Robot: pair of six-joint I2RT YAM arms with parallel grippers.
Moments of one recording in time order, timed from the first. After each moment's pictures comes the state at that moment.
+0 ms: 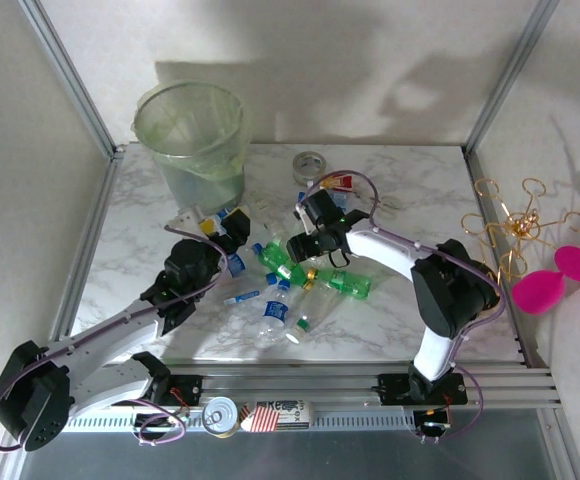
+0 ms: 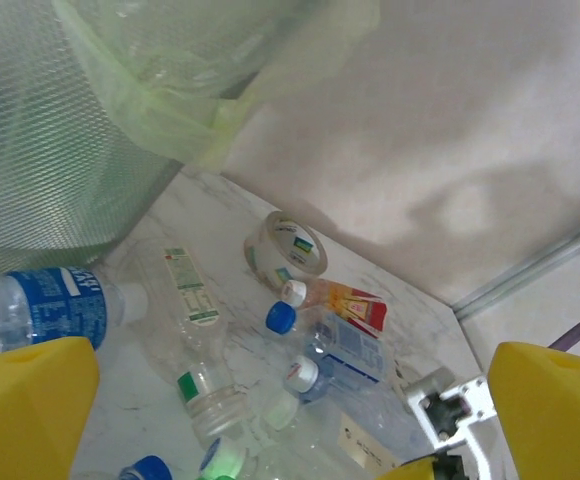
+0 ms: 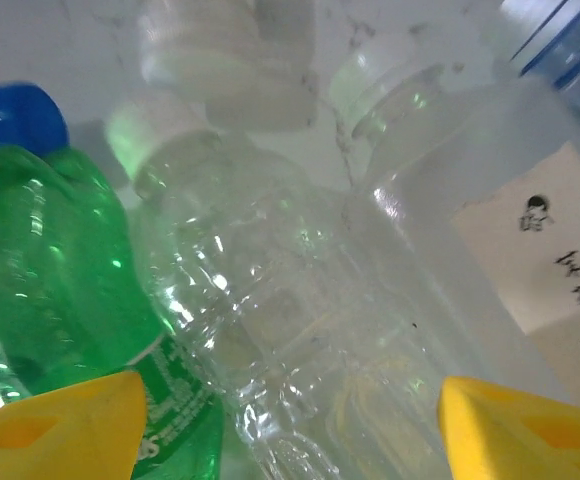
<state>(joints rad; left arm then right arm) -0.58 1.03 0.49 0.44 -0.39 -0.74 0.68 1.79 1.24 -0.53 -0.03 0.15</state>
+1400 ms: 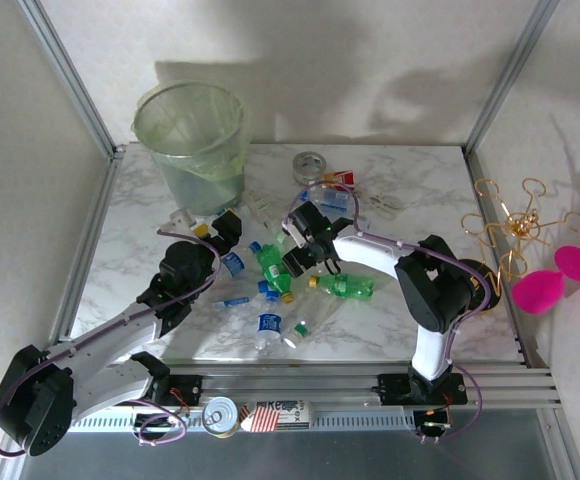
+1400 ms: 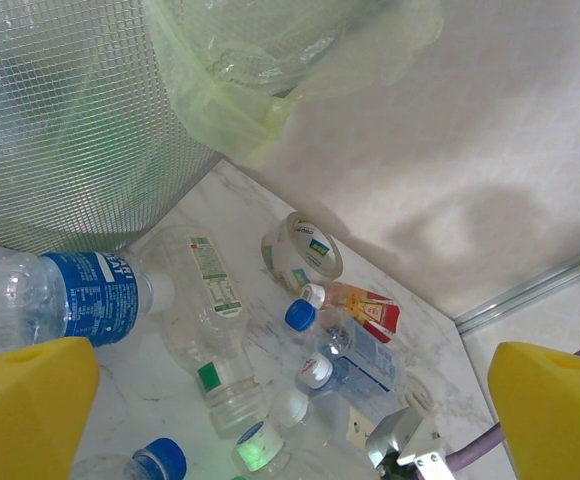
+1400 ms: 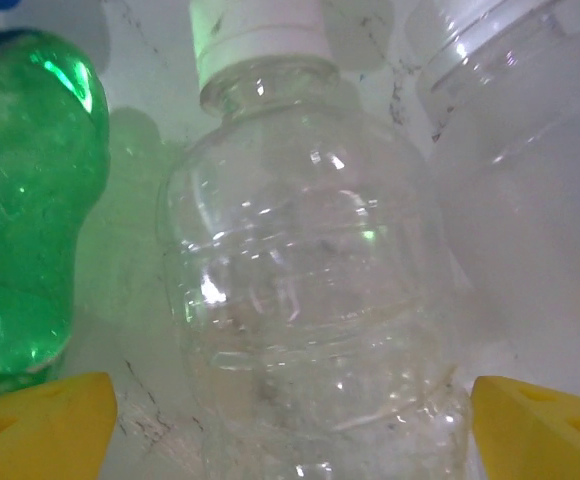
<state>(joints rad) -0.53 1.02 0.44 0.46 -0.35 -0.81 0.74 1.85 1.22 -0.50 0.06 -0.02</state>
